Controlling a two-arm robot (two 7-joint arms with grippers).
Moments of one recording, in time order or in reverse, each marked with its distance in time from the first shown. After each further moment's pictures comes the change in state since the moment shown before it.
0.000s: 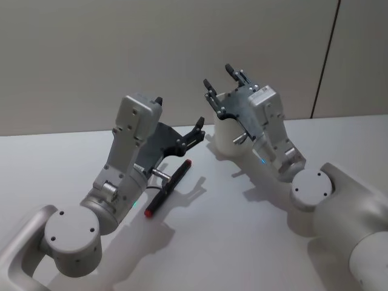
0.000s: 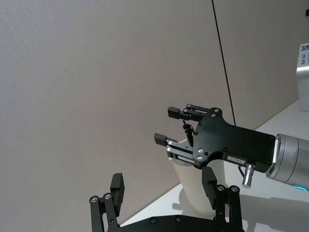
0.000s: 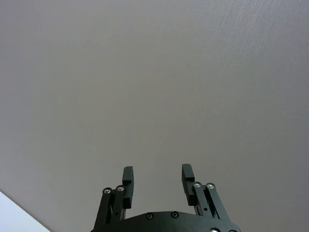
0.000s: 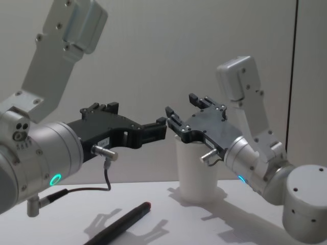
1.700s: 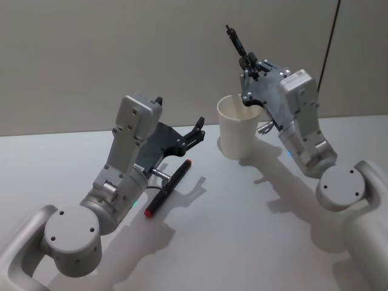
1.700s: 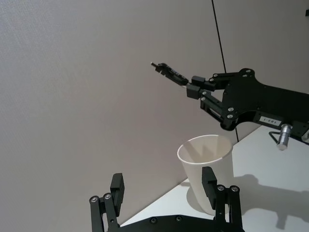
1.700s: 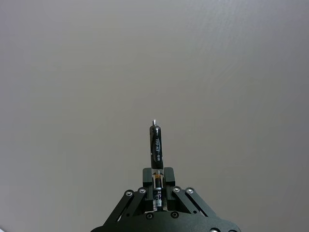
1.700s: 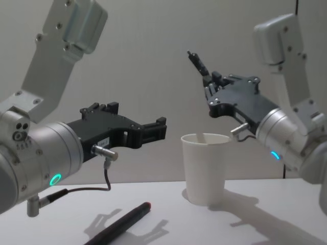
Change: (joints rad) left arm 0.000 0.000 0.000 0.000 0.000 0.000 0.000; right arm -0.247 0.095 0.046 -0.543 0.035 0.259 0.059
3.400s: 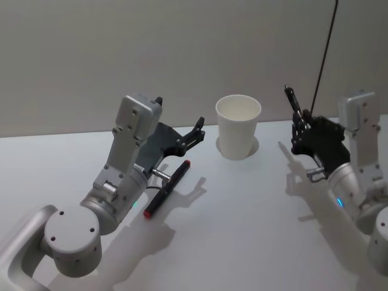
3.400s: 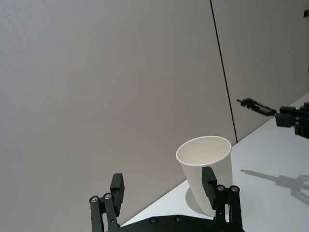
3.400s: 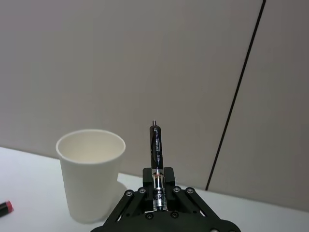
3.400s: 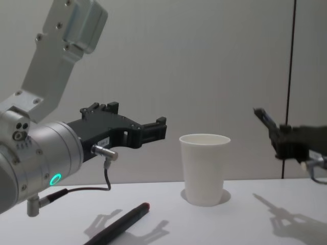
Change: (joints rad) left arm 0.000 0.000 0.000 0.000 0.000 0.000 0.000; right arm -0.407 0.128 0.041 -0.629 0.225 0.658 -0.044
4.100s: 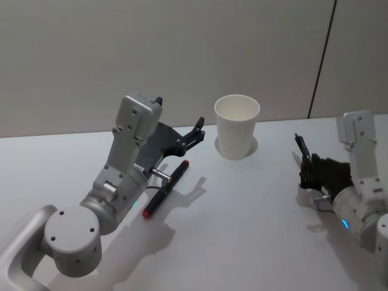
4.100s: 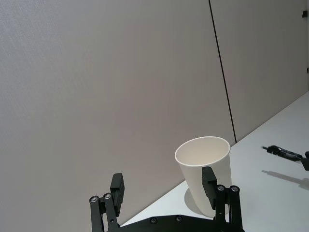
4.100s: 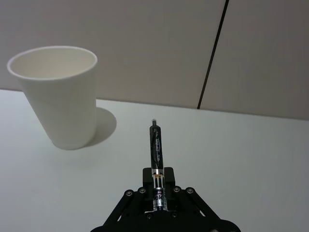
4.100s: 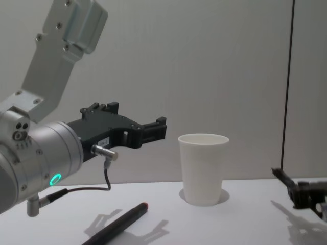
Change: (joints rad) left arm 0.000 0.000 0.000 0.000 0.000 0.000 0.000; right arm -0.044 0.005 0.007 -0.048 0.078 0.333 -0.065
